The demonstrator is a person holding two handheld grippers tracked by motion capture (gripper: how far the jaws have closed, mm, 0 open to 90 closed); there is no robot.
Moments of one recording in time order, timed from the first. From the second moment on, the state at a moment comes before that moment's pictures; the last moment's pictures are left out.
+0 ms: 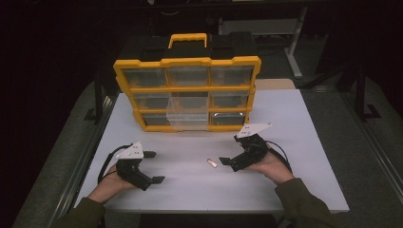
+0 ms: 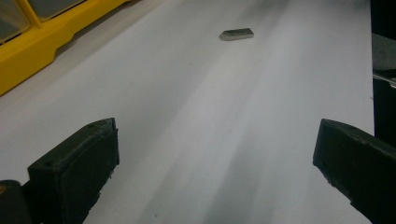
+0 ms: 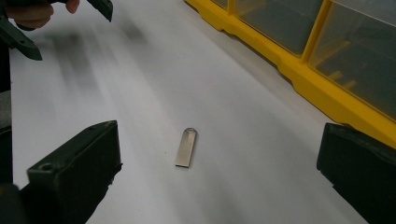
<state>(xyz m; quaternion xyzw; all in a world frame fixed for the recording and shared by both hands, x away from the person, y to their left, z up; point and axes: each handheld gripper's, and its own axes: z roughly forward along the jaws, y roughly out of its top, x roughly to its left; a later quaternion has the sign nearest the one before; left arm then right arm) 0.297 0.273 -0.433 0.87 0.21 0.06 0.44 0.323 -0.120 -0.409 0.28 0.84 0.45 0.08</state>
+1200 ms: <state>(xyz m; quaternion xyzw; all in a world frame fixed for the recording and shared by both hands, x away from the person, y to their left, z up) 0.297 0.273 -0.433 0.87 0.21 0.06 0.44 0.333 -0.099 -0.404 0.27 0.85 0.45 0.07</state>
